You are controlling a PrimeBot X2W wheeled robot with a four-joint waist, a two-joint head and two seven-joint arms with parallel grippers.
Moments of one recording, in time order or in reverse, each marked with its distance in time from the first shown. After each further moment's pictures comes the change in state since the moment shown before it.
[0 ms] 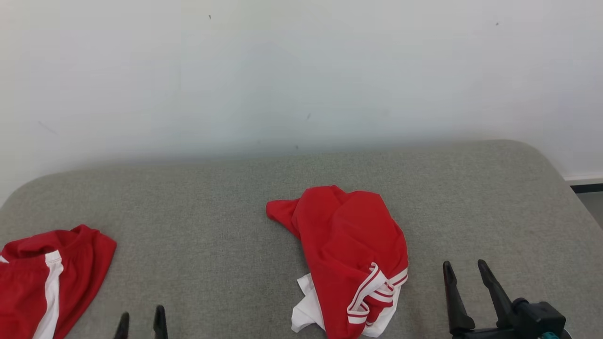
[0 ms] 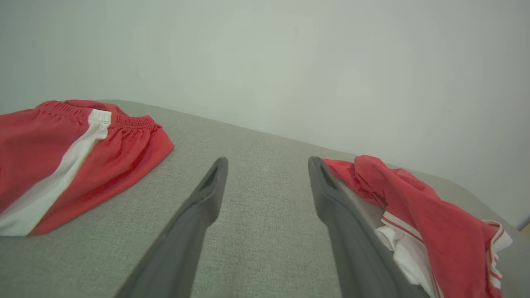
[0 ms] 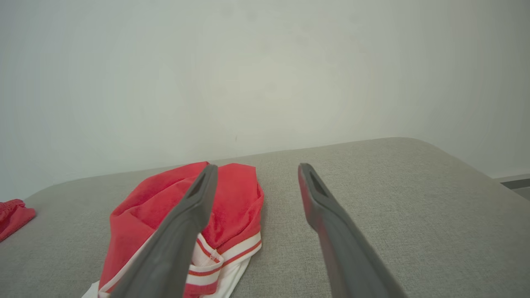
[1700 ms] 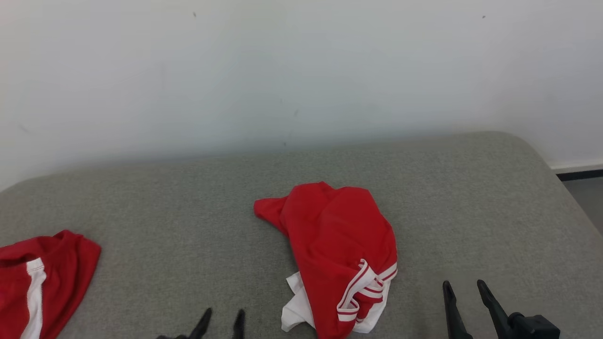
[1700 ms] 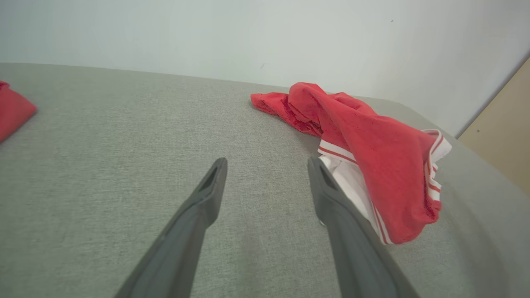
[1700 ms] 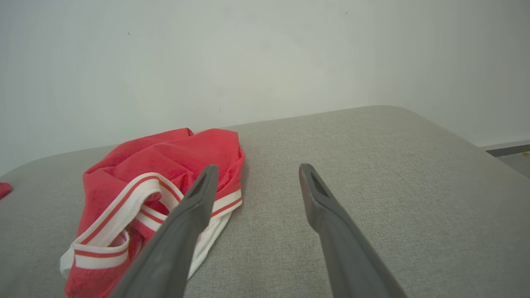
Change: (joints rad) left arm -0.072 -0.040 -0.134 0.154 0.115 -0.061 0.078; right arm 0.042 0.014 -0.014 0.038 -0.034 0.000 0.017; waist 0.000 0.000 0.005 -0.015
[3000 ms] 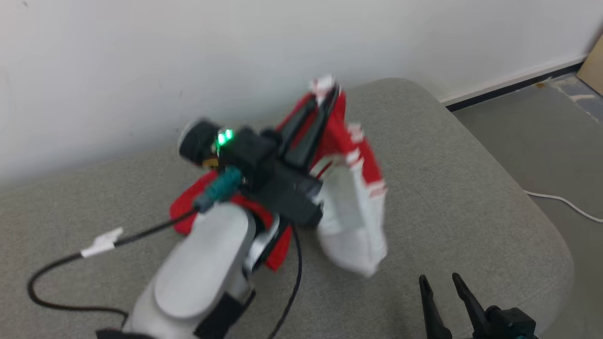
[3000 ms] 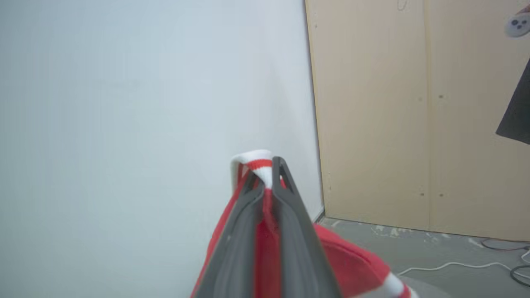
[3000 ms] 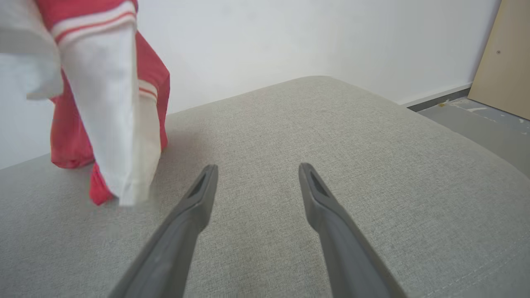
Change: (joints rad) left arm -0.768 -0.042 -0.354 -0.015 0.017 0.017 0.034; right arm -0.059 0.002 0.073 0.065 0.036 0.000 -0.034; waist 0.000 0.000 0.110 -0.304
